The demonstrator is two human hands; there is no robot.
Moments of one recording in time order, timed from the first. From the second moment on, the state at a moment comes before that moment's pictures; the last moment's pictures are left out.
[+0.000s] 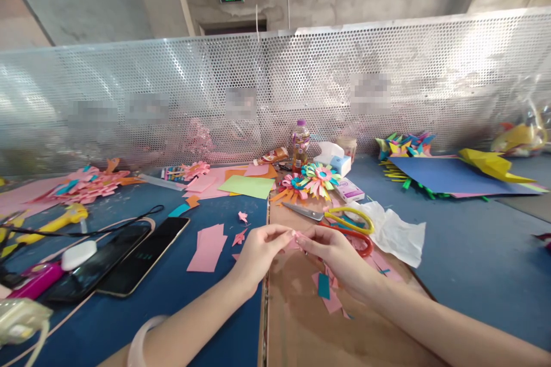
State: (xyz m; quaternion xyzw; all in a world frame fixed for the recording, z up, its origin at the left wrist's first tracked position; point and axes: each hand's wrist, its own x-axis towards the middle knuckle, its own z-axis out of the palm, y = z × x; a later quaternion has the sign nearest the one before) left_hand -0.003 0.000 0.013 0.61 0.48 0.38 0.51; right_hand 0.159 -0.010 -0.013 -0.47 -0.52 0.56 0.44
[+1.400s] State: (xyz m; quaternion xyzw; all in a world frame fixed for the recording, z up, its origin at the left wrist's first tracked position) left_hand -0.003 -0.001 0.015 0.57 0.48 0.39 0.54; right_hand 0.157 -0.014 -0.006 -0.43 -0.56 0.56 0.44
